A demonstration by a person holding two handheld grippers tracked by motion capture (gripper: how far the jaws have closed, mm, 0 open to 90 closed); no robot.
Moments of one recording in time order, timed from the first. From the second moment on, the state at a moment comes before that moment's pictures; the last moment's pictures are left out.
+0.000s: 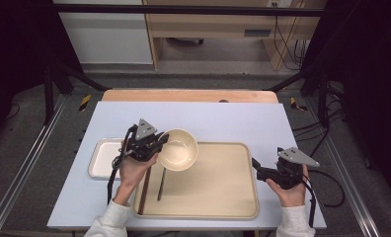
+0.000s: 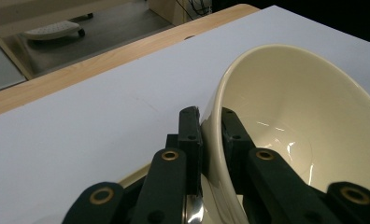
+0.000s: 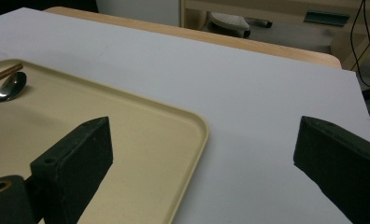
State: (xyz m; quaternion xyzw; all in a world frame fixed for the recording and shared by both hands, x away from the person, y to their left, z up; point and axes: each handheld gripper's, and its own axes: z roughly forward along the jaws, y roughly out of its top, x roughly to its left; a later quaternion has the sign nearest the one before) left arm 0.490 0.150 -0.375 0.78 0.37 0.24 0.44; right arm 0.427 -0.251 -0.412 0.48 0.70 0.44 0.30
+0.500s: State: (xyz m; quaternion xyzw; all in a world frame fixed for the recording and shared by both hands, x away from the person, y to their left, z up) left arm 0.520 0.118 -0.401 0.80 0.39 0.21 0.41; right arm 0.427 -0.251 -0.412 0.48 0.70 0.44 0.30
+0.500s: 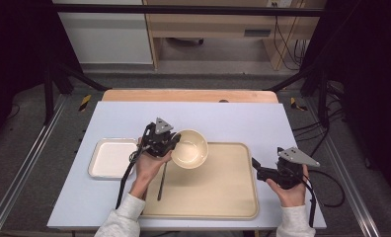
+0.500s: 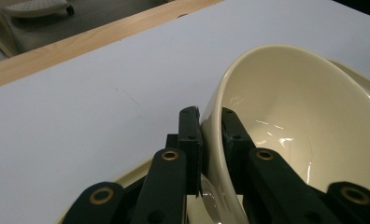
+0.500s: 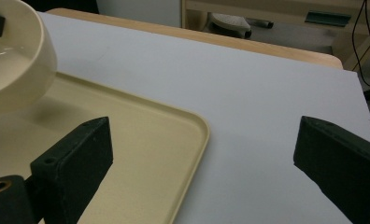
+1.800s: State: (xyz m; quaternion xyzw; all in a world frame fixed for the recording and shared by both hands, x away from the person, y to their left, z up) left arm 0.548 0.114 -0.444 0.81 0.42 0.19 0.36; right arm 0.427 -0.252 -0.411 0.48 0.70 0.44 0.30
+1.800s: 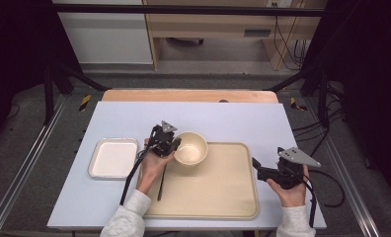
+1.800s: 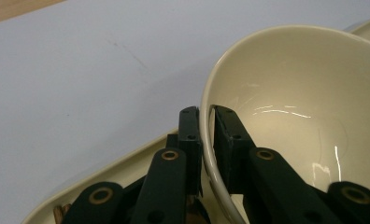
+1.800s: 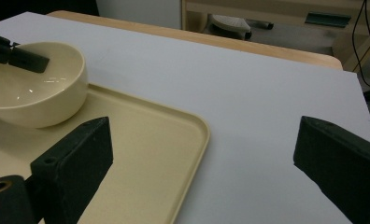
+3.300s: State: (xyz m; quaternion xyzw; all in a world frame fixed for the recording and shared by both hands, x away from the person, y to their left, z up) left arm 0.476 0.191 -0.399 0.76 0.39 0.27 0.44; right arm 0.426 -0.255 -0.410 0.48 0.69 0.44 0.31
